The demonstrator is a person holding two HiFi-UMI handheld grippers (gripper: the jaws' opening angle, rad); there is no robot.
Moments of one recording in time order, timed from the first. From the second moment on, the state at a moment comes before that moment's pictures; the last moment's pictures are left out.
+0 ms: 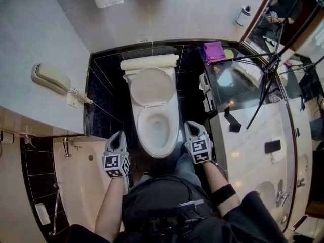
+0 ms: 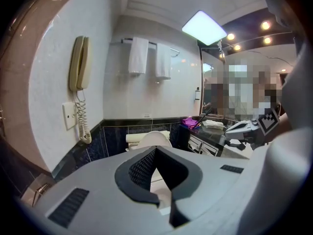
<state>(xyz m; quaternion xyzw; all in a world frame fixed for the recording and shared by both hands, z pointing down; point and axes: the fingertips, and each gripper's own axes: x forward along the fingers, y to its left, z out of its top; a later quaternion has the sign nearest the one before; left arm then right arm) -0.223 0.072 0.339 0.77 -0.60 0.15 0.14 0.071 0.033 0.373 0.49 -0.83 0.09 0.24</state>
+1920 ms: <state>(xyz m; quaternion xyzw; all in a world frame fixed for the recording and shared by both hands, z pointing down) -0.163 0.045 0.687 0.79 -0.54 0.25 0.16 0.072 0.127 0.937 0.50 -0.56 0.65 0.13</state>
